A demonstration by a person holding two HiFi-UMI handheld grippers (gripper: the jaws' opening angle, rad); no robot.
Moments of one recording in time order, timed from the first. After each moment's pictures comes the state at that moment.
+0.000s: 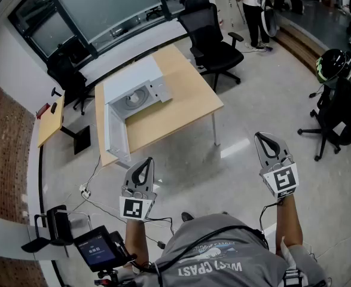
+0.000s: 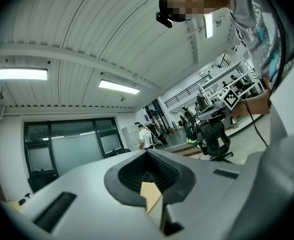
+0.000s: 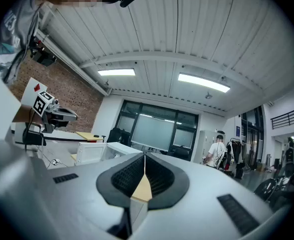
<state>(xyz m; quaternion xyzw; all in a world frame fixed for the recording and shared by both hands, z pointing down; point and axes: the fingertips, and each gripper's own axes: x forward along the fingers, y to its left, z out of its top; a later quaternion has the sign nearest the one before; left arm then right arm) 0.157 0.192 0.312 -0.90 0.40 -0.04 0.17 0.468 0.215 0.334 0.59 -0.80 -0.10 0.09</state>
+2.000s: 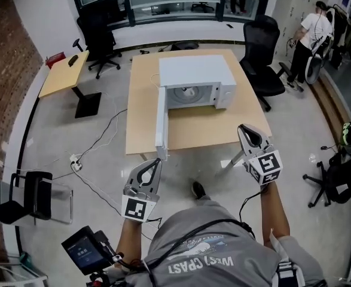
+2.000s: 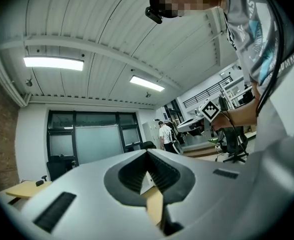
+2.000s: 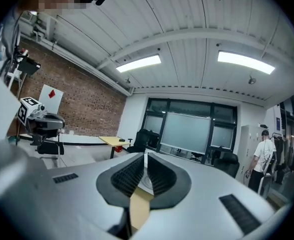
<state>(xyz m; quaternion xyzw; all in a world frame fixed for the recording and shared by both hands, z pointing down) -0.202 0.062 0.324 -0.87 0.47 0.00 0.16 0.035 -0.056 0.321 0.45 -0.88 -0.09 0.11</state>
